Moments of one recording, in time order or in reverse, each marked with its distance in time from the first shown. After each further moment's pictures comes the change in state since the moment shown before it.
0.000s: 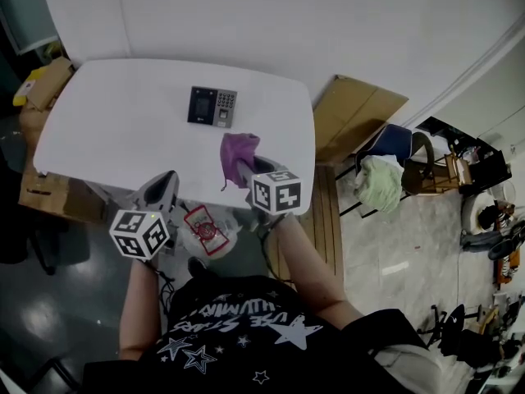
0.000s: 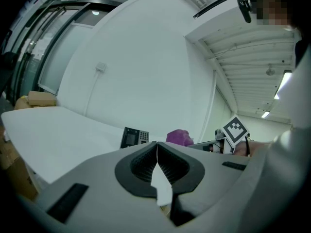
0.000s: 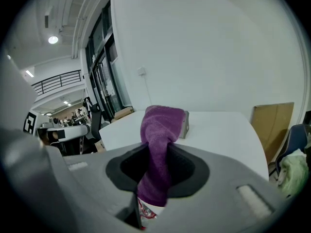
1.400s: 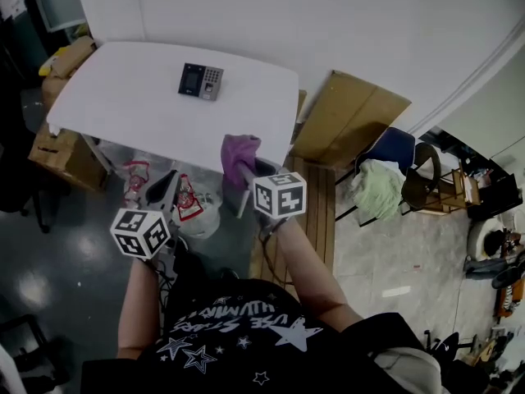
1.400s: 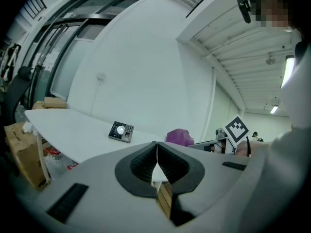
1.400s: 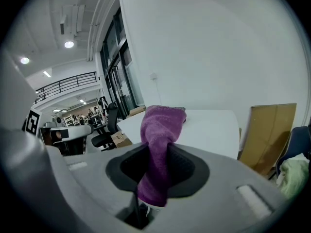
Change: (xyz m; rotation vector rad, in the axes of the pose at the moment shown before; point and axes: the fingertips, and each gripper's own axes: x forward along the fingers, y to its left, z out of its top) left arm -0.055 -0.185 -0.067 0.013 -0.044 0.119; right arm -0.163 -0.037 -0.074 -0.065 -0.013 0.143
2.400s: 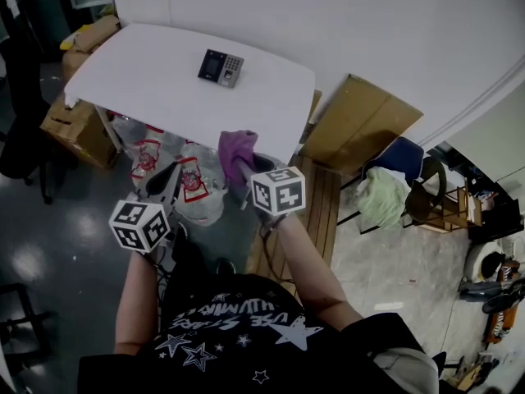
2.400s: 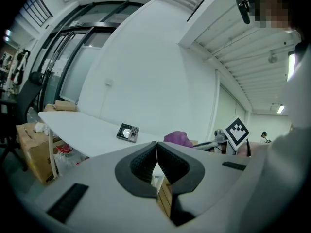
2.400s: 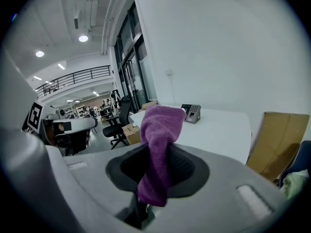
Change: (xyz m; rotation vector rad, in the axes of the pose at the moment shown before) left arm -0.054 -0.014 -0.007 -0.018 -0.042 0.082; right arm -0.014 0.052 -0.017 -0.114 0.052 0.114
